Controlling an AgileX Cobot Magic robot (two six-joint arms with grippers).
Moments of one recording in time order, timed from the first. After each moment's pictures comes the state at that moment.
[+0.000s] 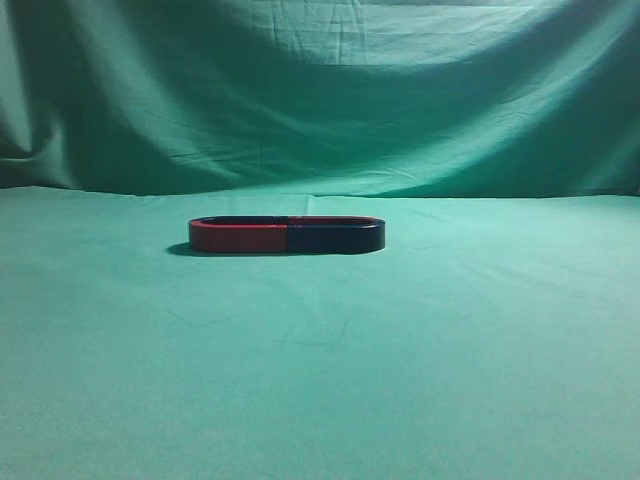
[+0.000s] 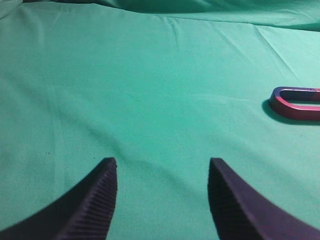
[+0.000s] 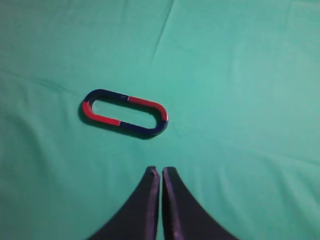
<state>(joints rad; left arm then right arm) 0.00 -0.01 0.02 -0.06 0.35 -0.03 0.56 1.39 -1.64 -0.04 1.26 0.21</state>
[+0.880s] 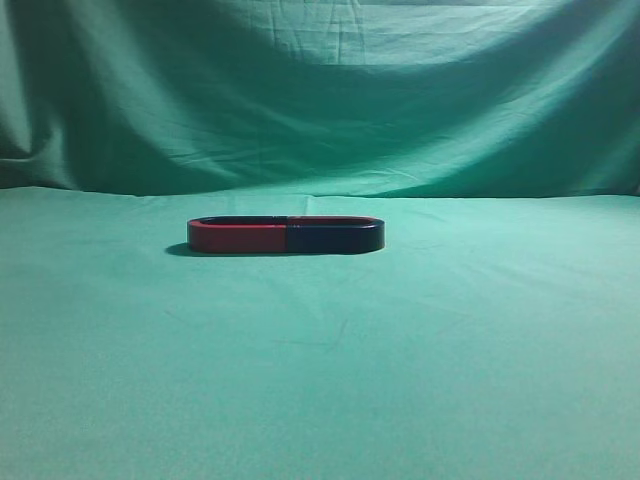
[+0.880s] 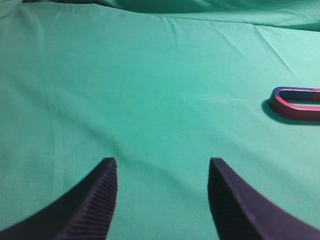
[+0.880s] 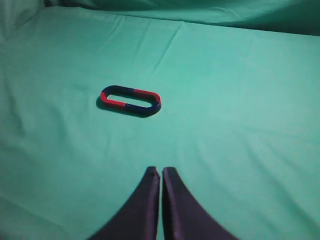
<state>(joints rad) 0.00 -0.01 0.02 -0.06 0.35 -0.03 0.56 0.40 -1.02 -0.05 1.25 0.15</state>
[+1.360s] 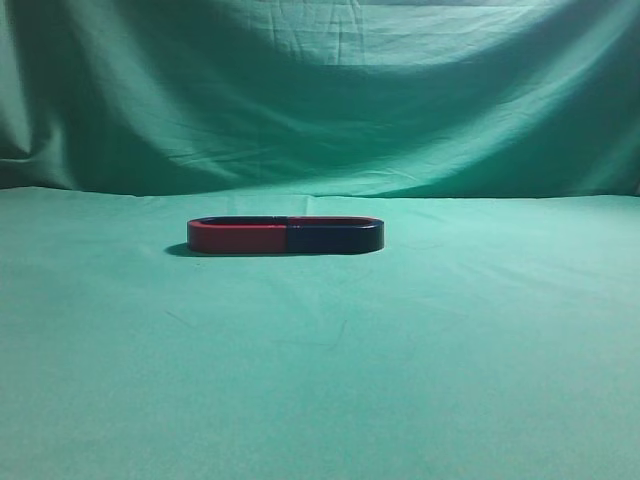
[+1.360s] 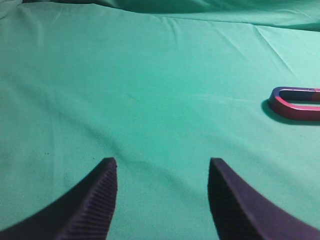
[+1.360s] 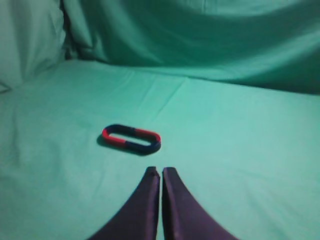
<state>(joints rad) 0.00 -0.01 0.02 -0.06 0.35 -0.03 0.56 0.02 -0.68 -0.05 0.99 0.07</state>
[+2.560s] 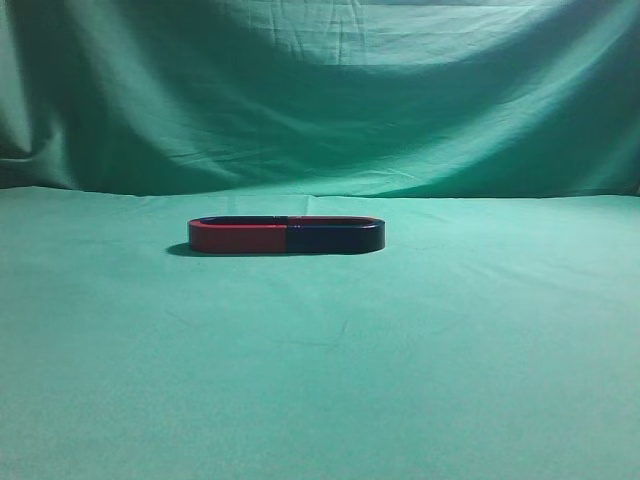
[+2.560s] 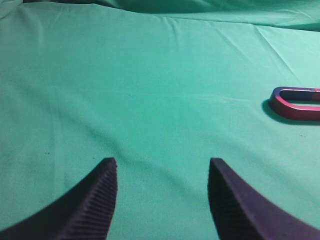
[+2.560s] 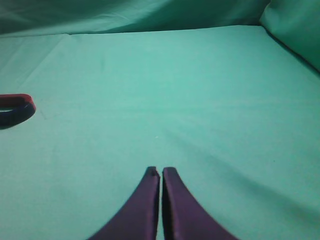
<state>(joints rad) 0.00 -0.01 0.02 -0.06 0.35 -0.03 0.09 -0.02 0.03 0.01 0.39 0.02</state>
